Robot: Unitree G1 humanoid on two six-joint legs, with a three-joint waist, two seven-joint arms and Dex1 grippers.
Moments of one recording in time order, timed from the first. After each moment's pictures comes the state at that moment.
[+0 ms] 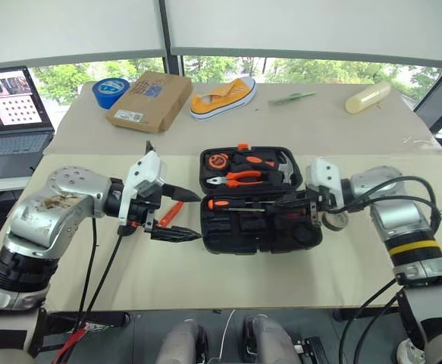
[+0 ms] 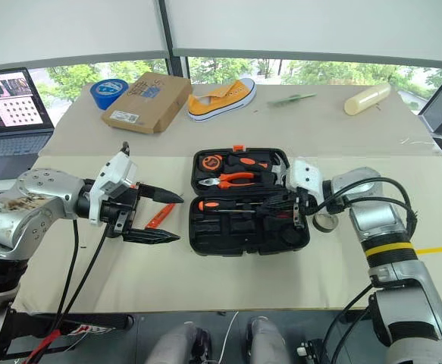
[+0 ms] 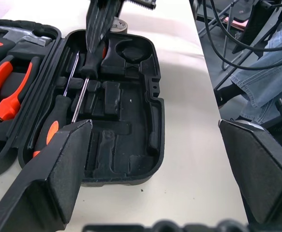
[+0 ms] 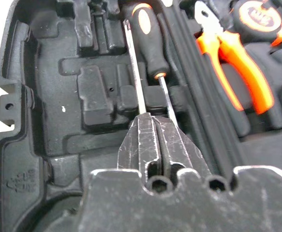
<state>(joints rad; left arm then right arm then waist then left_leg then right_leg) -0.58 0.86 -0.10 -0.26 -0.59 0.70 -1.29 -0.71 -0.69 0.20 0.38 0.10 0.05 1.34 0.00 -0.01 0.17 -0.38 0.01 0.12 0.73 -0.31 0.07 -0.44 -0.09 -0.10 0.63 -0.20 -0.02</state>
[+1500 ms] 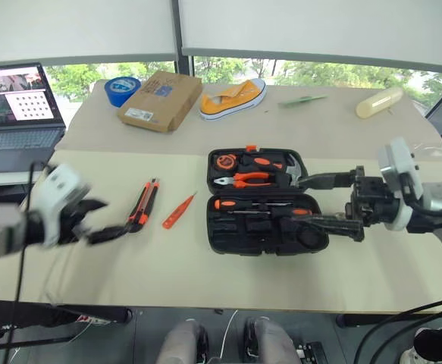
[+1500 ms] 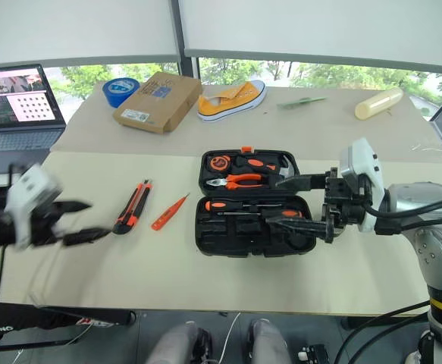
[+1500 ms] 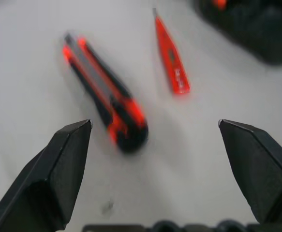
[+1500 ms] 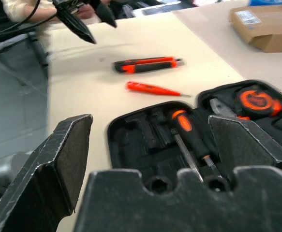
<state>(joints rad) -0.46 1.05 0.13 -0.43 -0.57 1.22 -0.82 -0.37 -0.88 -0.22 -0.43 0.73 0.73 1.11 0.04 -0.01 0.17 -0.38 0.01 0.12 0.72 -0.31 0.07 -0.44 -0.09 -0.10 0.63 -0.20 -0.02</state>
